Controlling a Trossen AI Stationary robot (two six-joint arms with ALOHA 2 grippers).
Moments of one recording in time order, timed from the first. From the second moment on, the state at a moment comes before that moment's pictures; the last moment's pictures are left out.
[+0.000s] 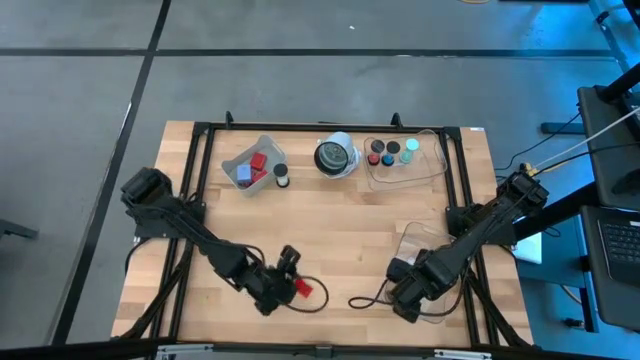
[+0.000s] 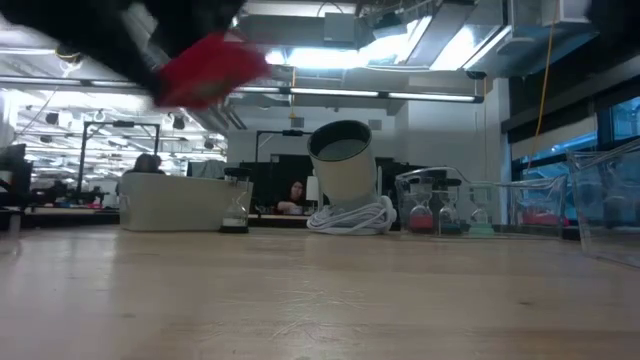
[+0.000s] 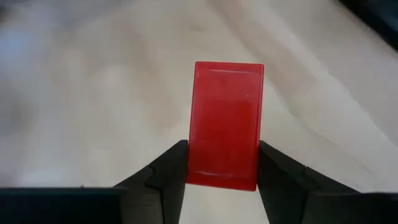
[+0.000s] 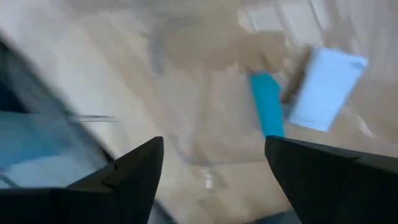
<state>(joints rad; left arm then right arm) -0.61 1.71 1.15 -0.42 -0.38 0.08 0.73 1.65 1.20 -1.05 -0.14 1.26</state>
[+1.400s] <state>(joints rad) -0.60 1.58 1.15 0.01 -1.25 0.20 0.45 1.65 1.61 -0.55 0.58 0.90</state>
